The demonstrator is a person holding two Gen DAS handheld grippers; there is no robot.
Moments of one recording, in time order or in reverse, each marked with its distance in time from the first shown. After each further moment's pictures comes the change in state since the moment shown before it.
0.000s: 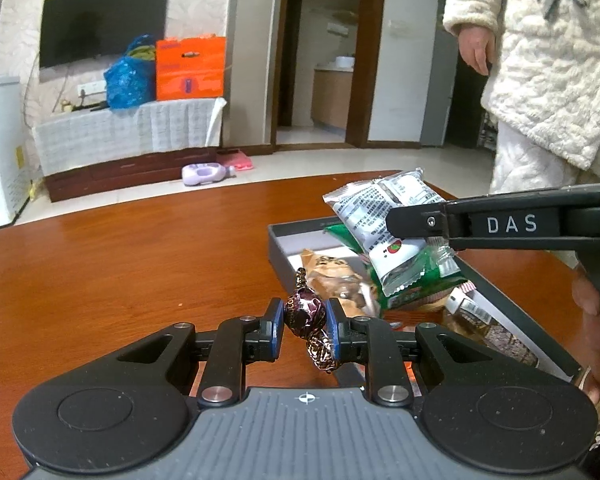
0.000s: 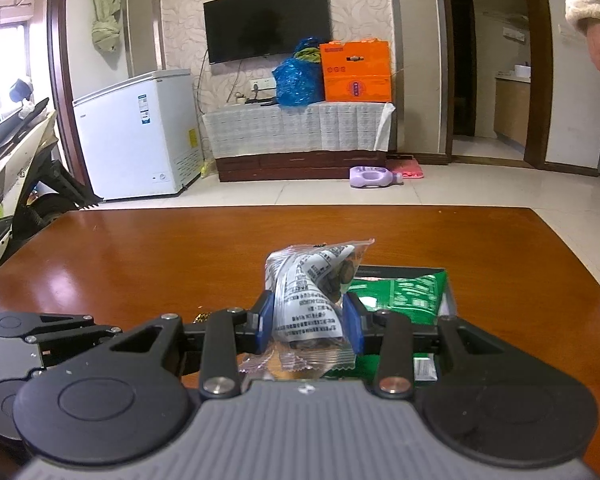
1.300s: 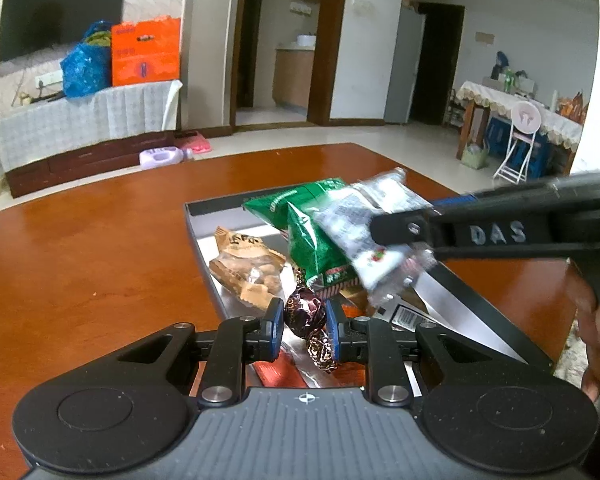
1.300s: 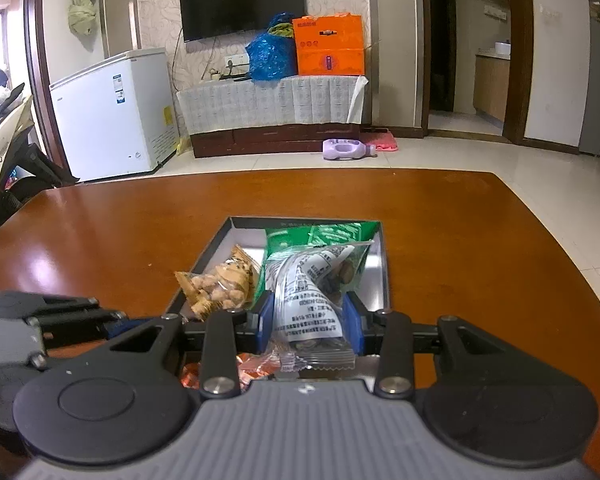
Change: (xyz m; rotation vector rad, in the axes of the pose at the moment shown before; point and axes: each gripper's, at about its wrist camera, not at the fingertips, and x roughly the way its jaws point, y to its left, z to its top) left arm 0.043 -0.035 -0.001 0.041 0.067 -0.105; right arm -0.014 -0.039 -0.024 0.013 0.083 -0.062
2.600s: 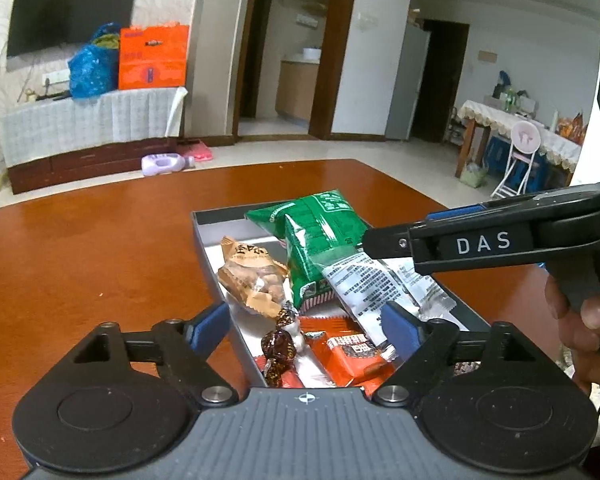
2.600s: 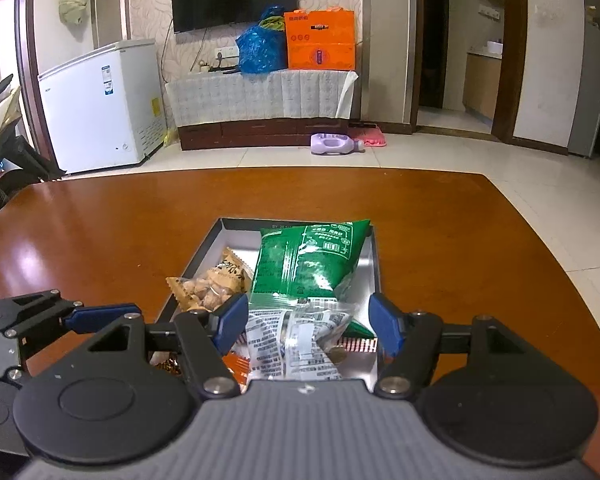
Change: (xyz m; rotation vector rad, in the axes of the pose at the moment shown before) left arm -0.006 0.010 -0.002 -0.039 -0.047 -0.007; right arm 0.008 0.005 0.005 -0.007 0.023 -0.051
